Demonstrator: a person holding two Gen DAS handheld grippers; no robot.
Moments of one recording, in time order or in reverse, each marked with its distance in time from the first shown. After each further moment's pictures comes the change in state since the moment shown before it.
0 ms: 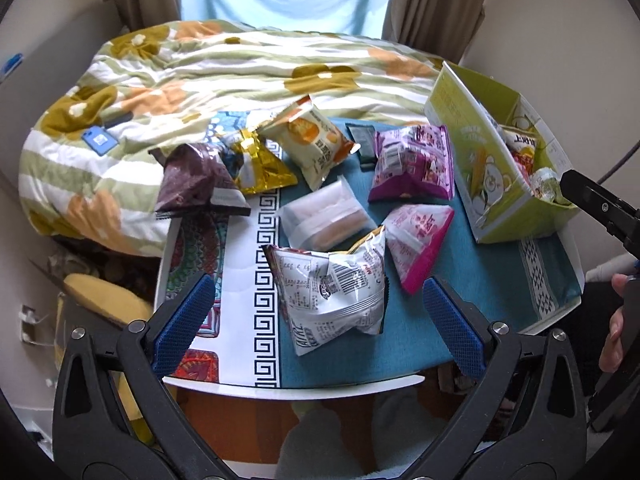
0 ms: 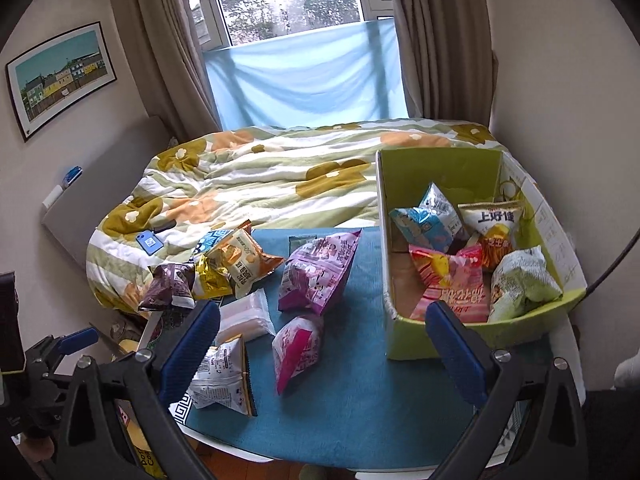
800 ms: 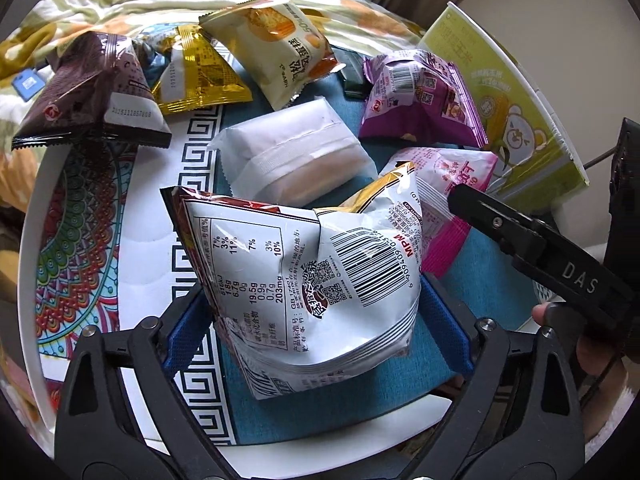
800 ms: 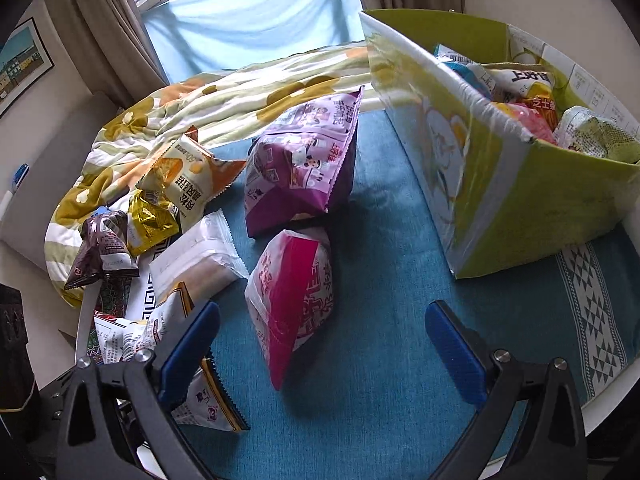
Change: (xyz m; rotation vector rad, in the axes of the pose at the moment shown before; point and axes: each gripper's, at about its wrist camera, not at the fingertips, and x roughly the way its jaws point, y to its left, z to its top) left arm 0.119 0.012 -0.024 -0.046 0.122 -0.218; right arm 0.139 0.018 -0.075 0.150 0.194 -0.091
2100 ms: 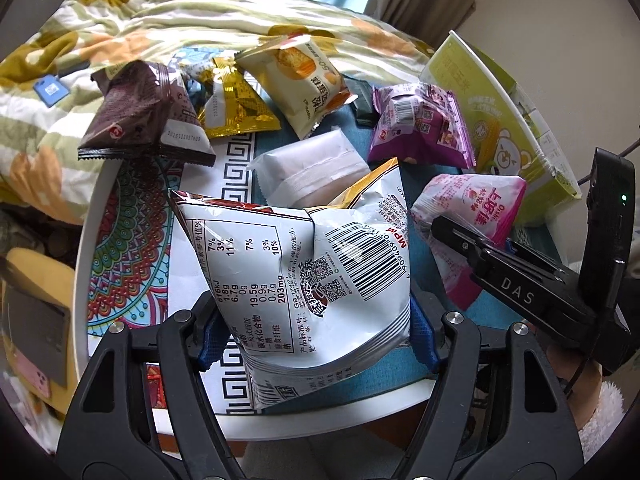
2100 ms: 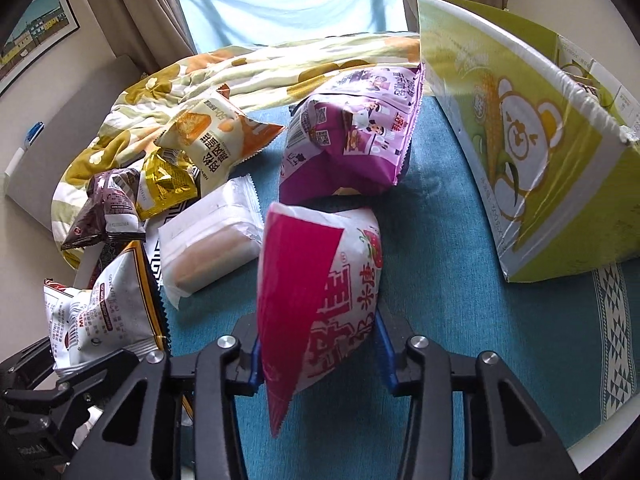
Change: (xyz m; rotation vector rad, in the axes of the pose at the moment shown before) left arm -0.051 0.006 -0.003 -0.014 -0.061 0.031; right arm 0.017 0.024 -0.007 -0.115 0.046 0.043
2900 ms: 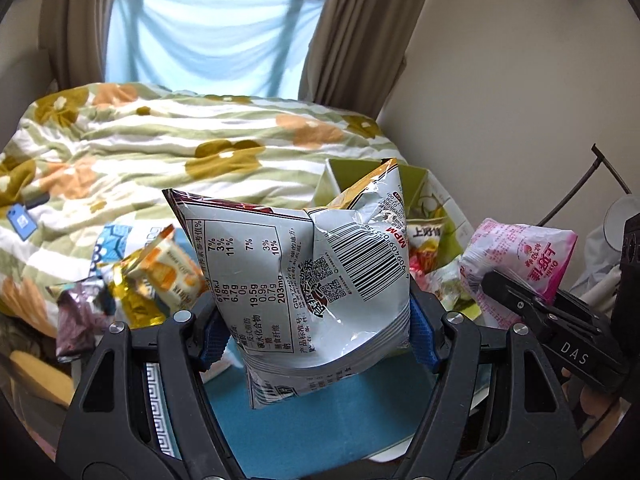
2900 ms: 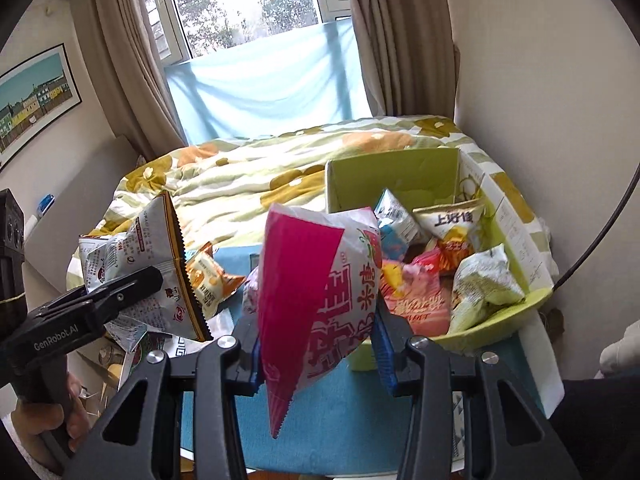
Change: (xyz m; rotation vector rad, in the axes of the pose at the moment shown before) left arm -0.065 -0.180 0.133 0.167 -0.256 -0.077; right arm -0.185 -0.087 0.073 0.053 -0.261 -0.039
